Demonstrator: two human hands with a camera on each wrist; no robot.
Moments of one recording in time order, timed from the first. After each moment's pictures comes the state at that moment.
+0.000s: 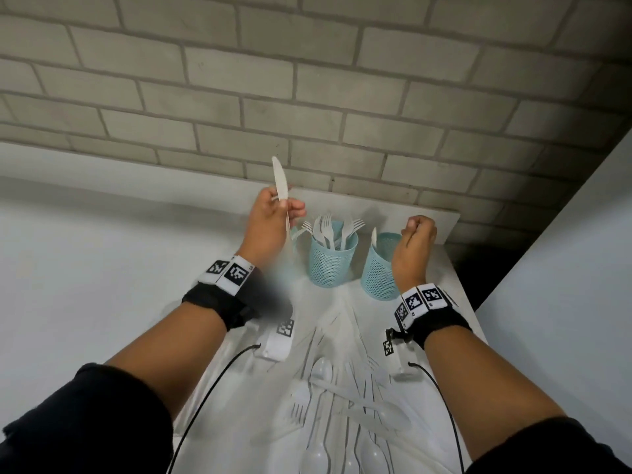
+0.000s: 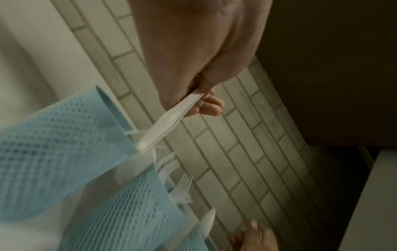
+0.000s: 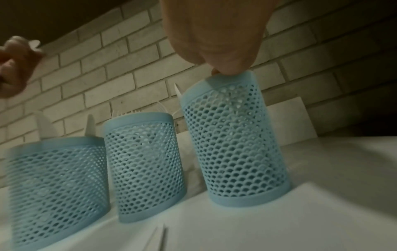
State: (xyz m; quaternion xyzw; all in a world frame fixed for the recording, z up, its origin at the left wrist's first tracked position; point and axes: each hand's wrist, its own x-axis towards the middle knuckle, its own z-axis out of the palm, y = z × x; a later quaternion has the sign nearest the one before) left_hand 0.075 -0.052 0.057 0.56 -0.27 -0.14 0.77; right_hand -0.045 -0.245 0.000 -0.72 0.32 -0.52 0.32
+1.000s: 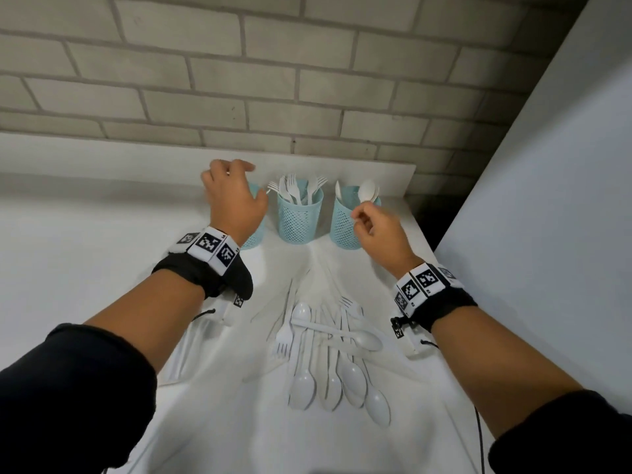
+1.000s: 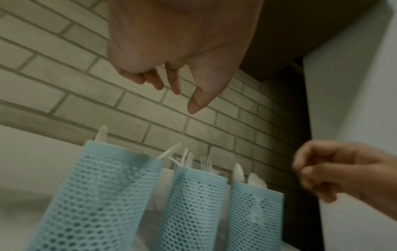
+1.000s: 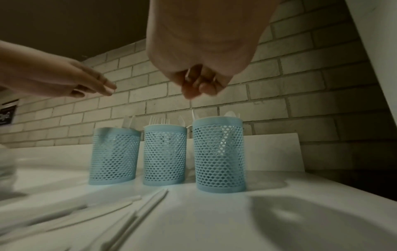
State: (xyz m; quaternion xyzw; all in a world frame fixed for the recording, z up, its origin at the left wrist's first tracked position) left_hand 0.067 -0.036 0.038 0.84 -0.35 0.14 0.38; right_hand -0.124 -0.200 0.000 -0.89 0.23 -0.32 0.22
